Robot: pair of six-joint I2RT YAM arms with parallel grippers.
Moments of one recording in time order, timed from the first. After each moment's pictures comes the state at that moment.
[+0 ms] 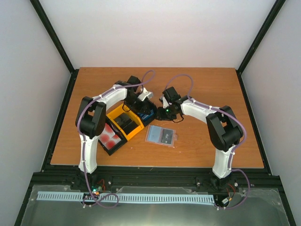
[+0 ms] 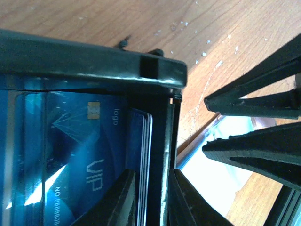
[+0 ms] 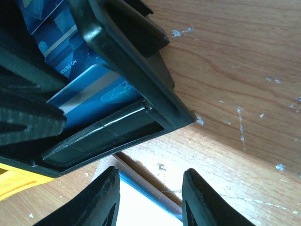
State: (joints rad) left arm -0.41 2.13 1.66 -0.89 0.61 0.15; right arm 0.56 1.89 1.28 -0.50 -0.34 0.41
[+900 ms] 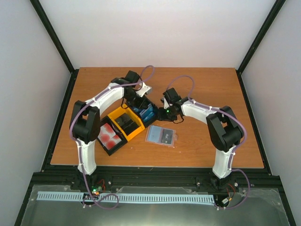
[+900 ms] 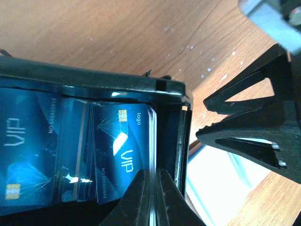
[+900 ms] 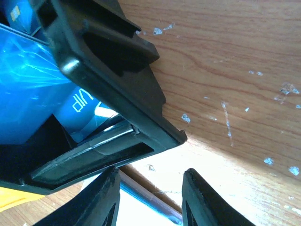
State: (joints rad) left arm -0.44 2.02 1.65 -0.89 0.47 0.15; right arm 0.56 1.90 1.26 -0.48 -0.30 0.45
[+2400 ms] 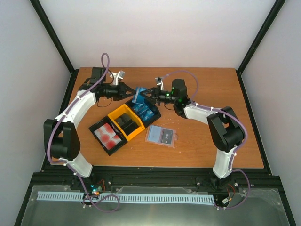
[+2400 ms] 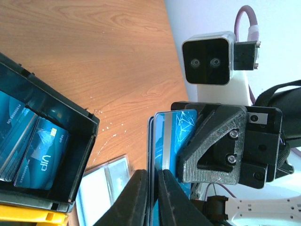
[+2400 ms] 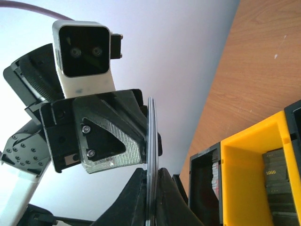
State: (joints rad) left arm -0.17 1.64 1.36 -0.52 0.94 -0.44; right arm 0.52 1.87 1.15 0.64 -0.88 1.23
